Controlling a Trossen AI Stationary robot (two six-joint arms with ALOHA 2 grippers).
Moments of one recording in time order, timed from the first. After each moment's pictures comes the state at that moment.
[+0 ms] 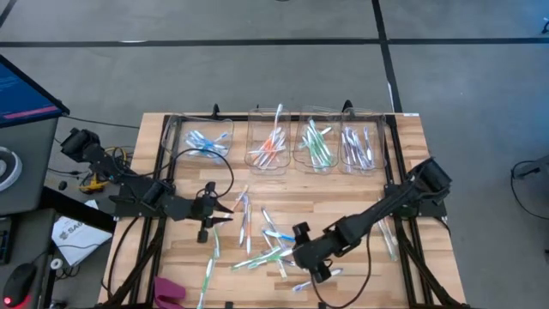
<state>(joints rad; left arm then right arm) -0.53 0.94 0.46 0.01 -0.46 -0.19 0.54 1.83 1.16 -0.30 0.13 0.04</state>
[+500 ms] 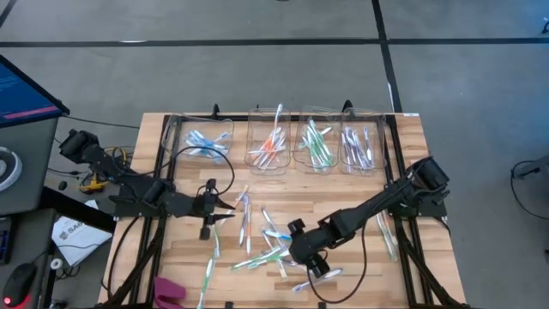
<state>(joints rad) -0.49 0.94 0.46 0.03 -0.46 -0.14 0.47 1.84 1.19 -0.32 0.00 -0.05</state>
